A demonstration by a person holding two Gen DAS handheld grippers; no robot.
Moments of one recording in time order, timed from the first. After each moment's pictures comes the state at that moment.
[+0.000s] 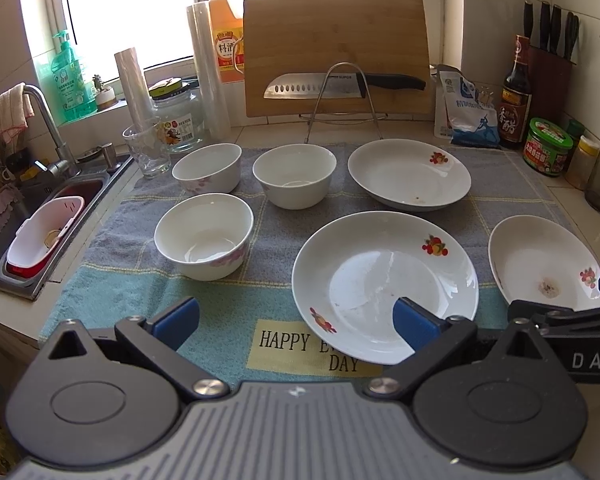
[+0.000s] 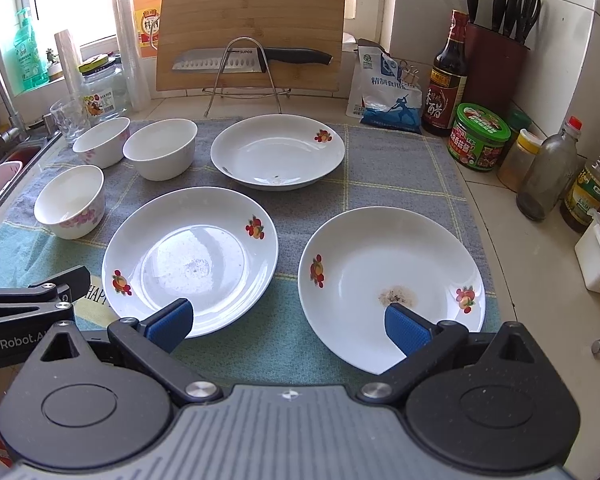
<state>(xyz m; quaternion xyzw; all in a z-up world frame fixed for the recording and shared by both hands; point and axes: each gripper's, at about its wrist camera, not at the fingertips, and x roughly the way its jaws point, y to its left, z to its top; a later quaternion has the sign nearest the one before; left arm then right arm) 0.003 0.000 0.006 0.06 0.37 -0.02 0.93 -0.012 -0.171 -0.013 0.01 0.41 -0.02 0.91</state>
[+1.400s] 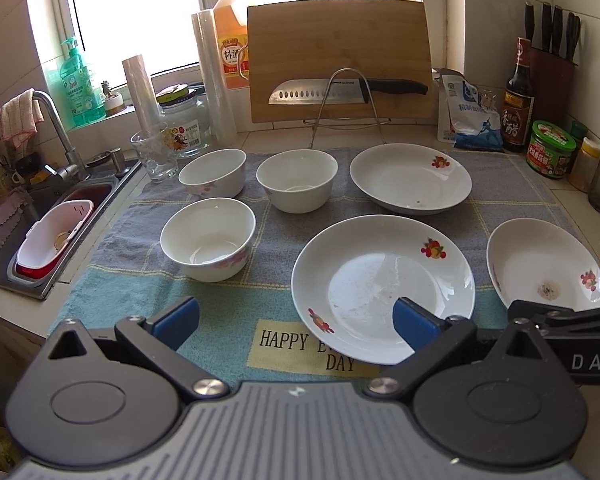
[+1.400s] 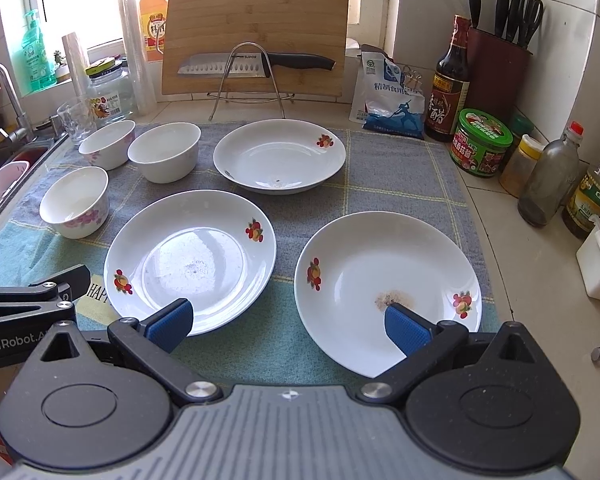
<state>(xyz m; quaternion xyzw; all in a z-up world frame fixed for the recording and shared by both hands) -0.005 -0.005 0.009 0.07 0.36 0.00 0.93 -0.016 -0.177 -0.013 0.01 0.41 -0.01 0.91</state>
